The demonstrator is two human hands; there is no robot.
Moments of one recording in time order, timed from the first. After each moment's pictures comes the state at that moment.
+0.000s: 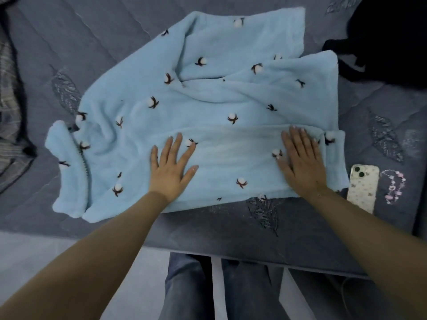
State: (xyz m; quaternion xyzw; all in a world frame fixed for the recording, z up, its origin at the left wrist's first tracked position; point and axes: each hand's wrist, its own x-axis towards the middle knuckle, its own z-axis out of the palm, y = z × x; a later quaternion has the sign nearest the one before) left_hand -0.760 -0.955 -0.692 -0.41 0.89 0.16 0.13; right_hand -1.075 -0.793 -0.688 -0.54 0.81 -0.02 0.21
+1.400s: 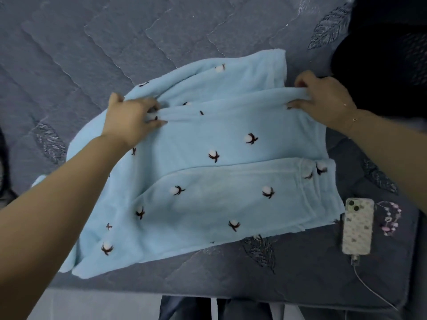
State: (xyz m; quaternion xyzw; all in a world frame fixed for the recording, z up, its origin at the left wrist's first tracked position) left_hand -0.860 -1.173 -0.639 -0.37 0.92 0.13 0.06; right_hand -1.244 -0.971 -0.655 -0.59 0.78 -0.09 0.21
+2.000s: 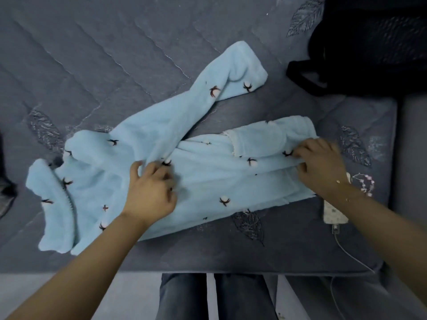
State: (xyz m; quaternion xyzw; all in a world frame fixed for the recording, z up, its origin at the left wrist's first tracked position) left_hand -0.801 -0.989 -0.603 -0.31 0.93 0.14 0.15; right_hand -1.146 -0.801 -0.620 -0.58 0.80 -0.02 0.14
